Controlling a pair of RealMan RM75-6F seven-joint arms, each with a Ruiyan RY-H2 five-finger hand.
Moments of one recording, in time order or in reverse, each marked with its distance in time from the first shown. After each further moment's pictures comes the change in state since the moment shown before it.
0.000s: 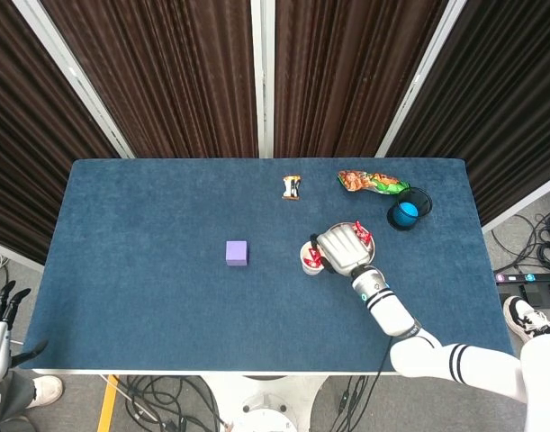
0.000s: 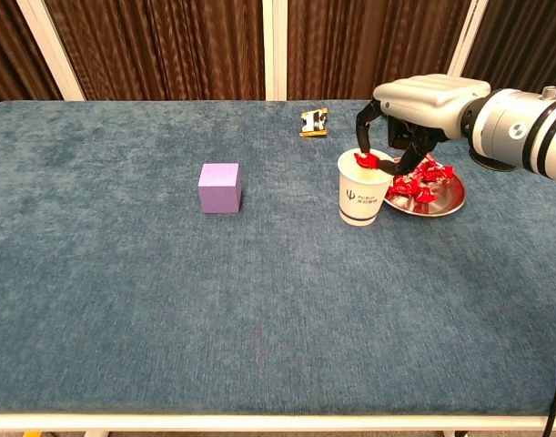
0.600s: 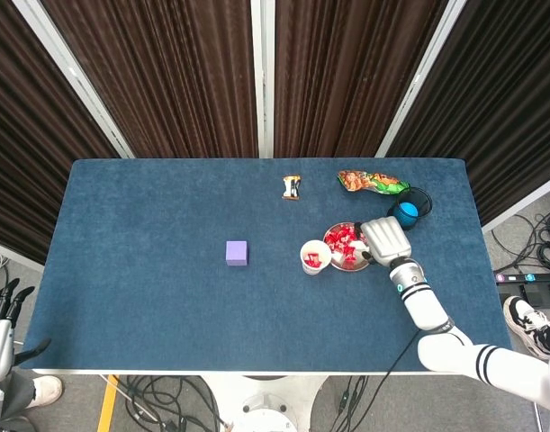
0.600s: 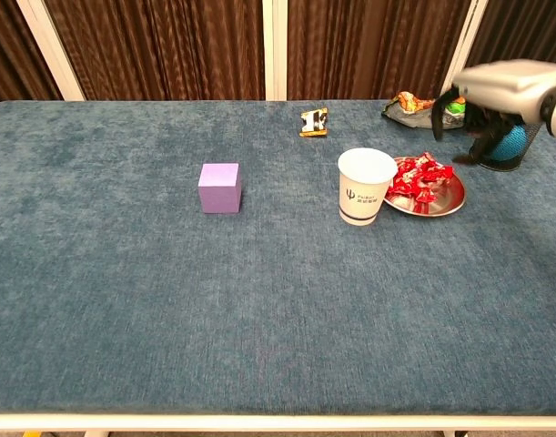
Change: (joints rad) left arm -0.008 0.004 -0.001 -0.017 0.012 -0.001 0.019; right arm -0.064 0.080 -0.031 0.087 0.058 -0.007 0.041
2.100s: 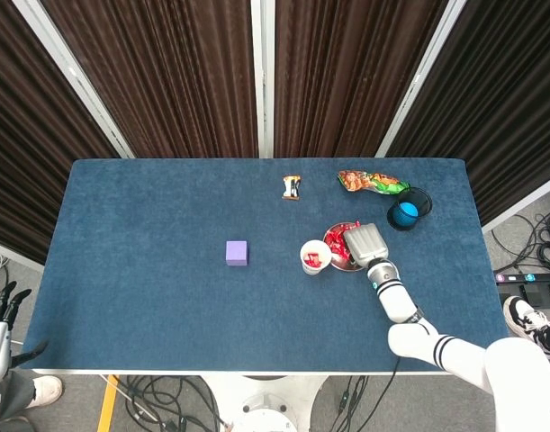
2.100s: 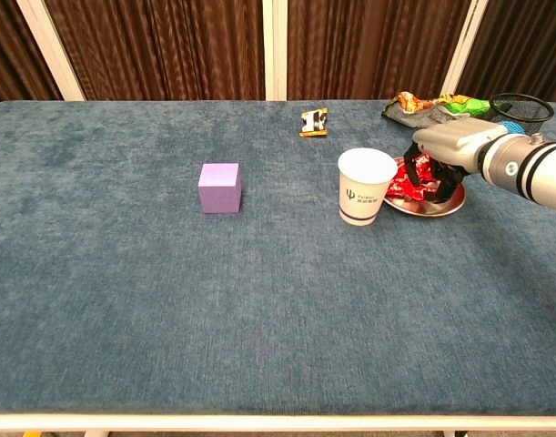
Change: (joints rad) left arm 0.007 -0.003 0.004 0.021 -0.012 -0.011 -0.029; right arm 0.058 -0.248 0.006 0.321 0.051 -0.120 -0.062
